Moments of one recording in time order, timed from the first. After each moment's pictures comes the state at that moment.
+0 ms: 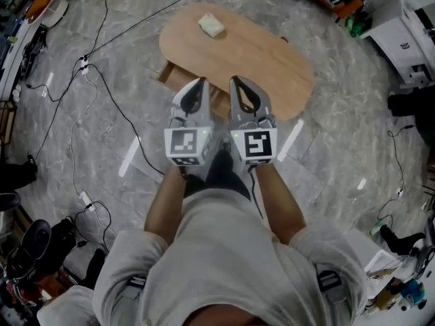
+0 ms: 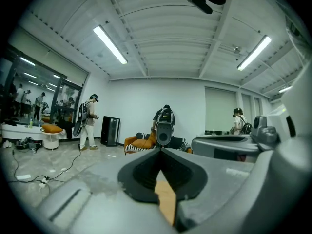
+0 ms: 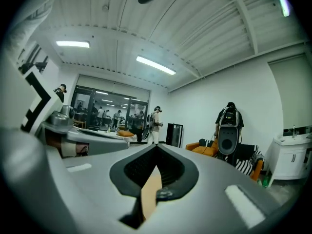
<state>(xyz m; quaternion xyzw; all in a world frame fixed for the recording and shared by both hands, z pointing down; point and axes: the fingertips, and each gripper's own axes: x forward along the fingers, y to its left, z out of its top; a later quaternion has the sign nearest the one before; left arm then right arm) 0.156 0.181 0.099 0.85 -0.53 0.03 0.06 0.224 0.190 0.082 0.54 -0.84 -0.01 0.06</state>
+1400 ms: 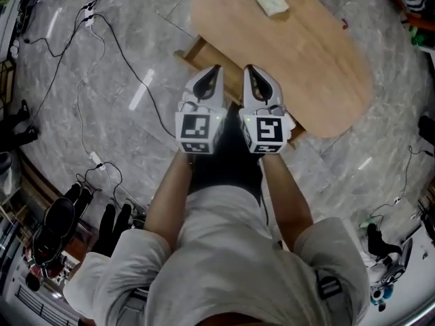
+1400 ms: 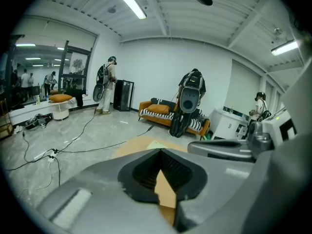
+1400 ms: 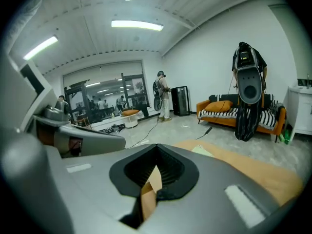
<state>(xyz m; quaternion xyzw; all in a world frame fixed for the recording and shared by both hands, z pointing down) 0.031 -0.025 0.342 0.79 -0.54 0.17 0.23 0.099 -0.035 0.337 0.49 -0.84 0.18 0.13</state>
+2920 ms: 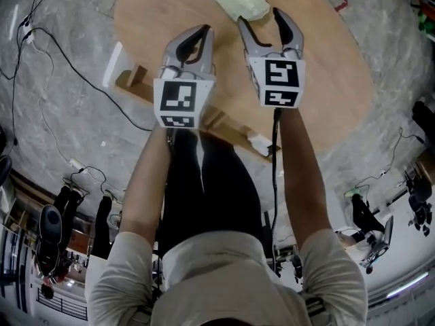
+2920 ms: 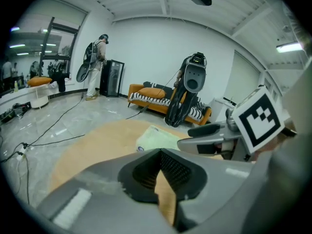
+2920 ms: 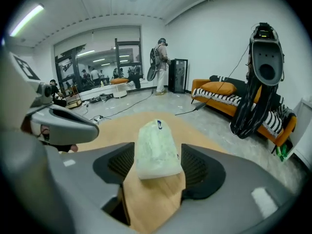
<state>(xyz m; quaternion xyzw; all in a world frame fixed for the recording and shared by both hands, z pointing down) 0.116 -0.232 0.554 0.81 -0.48 0.20 0.26 0.207 -0.272 0.569 0.47 -0.81 0.19 0.29</state>
